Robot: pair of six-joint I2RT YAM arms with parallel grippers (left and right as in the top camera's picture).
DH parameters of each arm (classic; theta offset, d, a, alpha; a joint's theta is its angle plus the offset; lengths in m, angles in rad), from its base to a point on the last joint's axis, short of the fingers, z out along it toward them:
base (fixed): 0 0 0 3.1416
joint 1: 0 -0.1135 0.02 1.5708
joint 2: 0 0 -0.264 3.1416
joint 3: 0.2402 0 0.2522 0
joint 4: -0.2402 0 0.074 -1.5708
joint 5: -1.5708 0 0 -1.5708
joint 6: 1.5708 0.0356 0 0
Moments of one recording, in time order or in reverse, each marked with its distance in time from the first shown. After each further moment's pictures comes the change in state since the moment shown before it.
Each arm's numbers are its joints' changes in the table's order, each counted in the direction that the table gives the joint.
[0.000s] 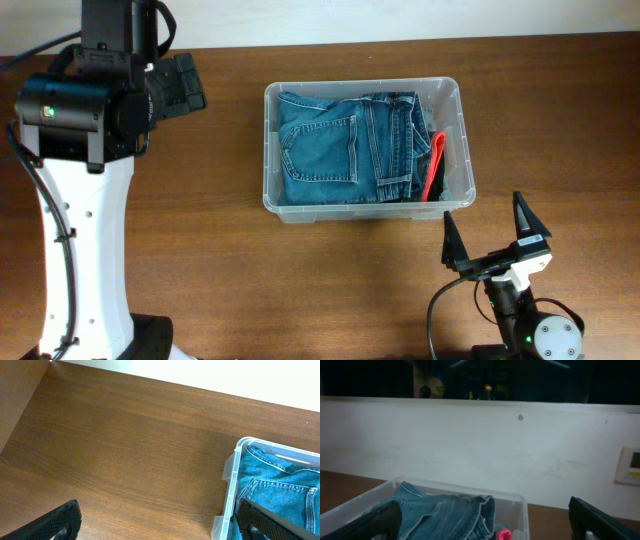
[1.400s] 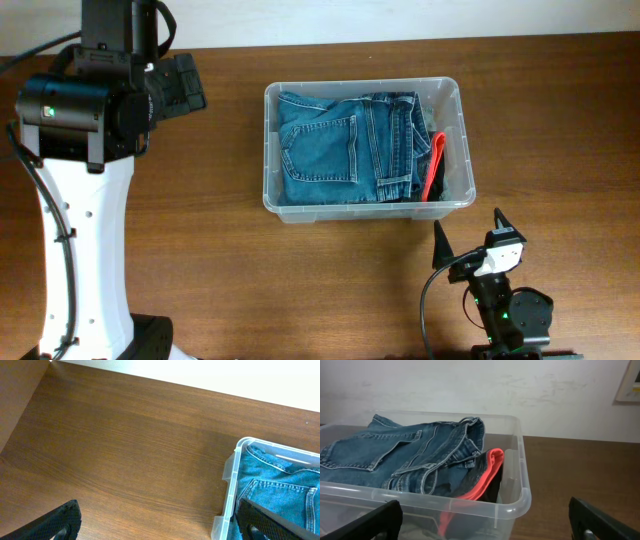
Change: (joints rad) left arm 0.000 0.000 0.000 0.001 0.000 0.000; right arm 0.000 -0.037 -0.155 -0.172 -0.074 -0.013
